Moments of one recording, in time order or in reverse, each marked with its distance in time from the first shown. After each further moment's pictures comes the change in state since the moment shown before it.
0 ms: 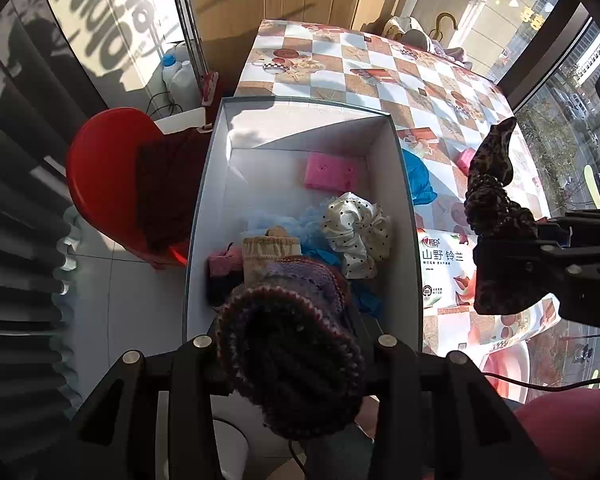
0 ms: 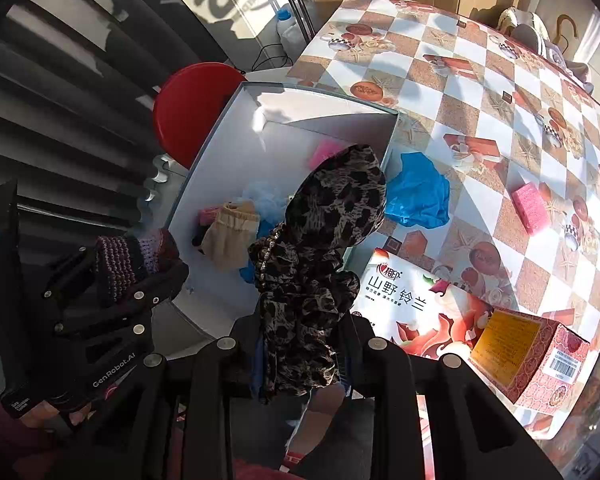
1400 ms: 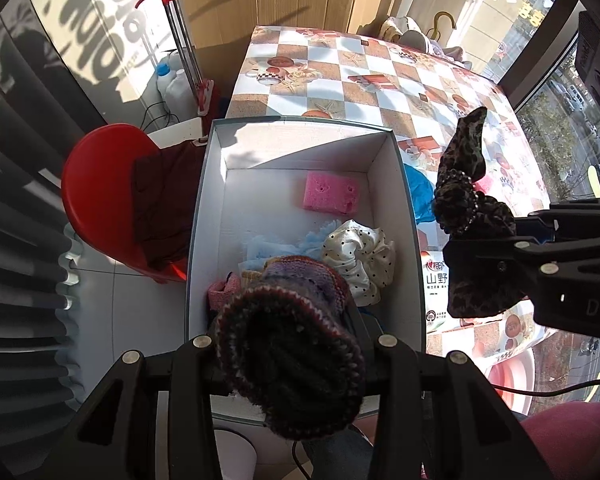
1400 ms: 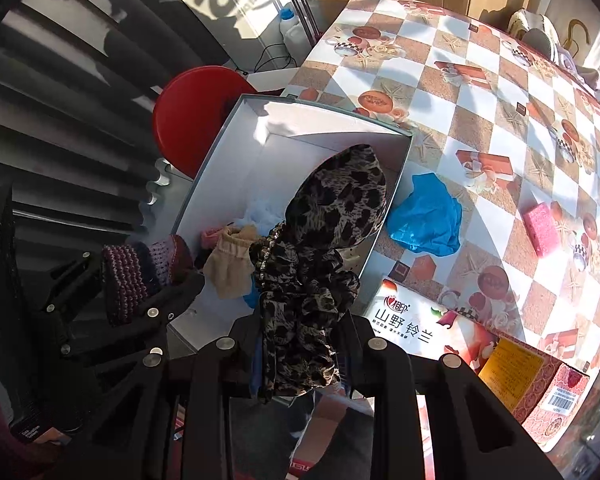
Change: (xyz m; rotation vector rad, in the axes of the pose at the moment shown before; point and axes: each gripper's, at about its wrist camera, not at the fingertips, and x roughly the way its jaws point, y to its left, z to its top) left arm 0.012 -0.004 0.025 0.026 -0.012 0.013; right arm 0.014 0.004 0.031 -0.003 0.000 0.015
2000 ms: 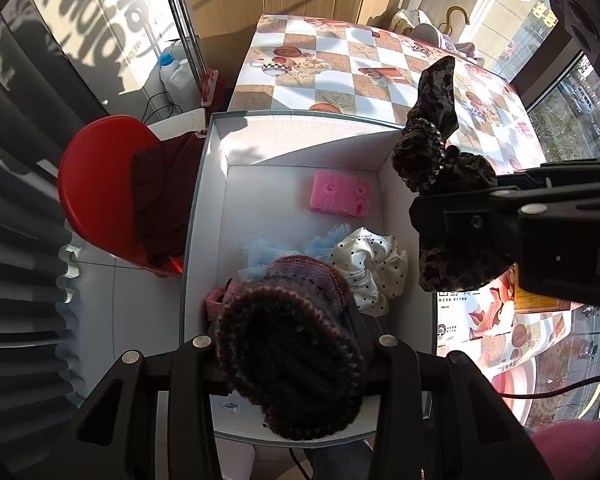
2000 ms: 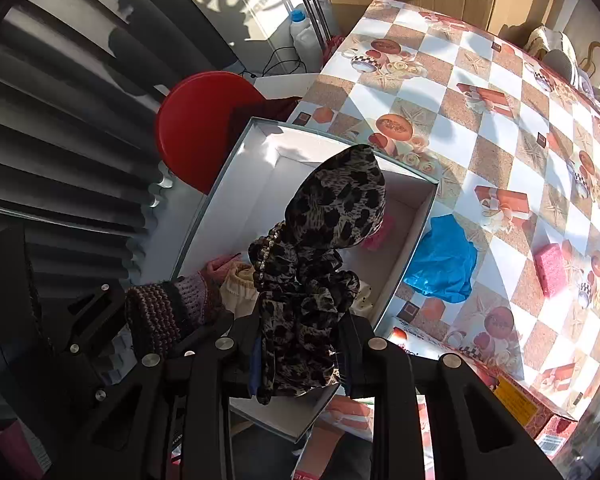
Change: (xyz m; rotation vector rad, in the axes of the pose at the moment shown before) left arm 0.020 0.003 0.015 -0.021 0.046 0.013; right arm 0.013 0.011 0.042 -0.035 0.006 0.003
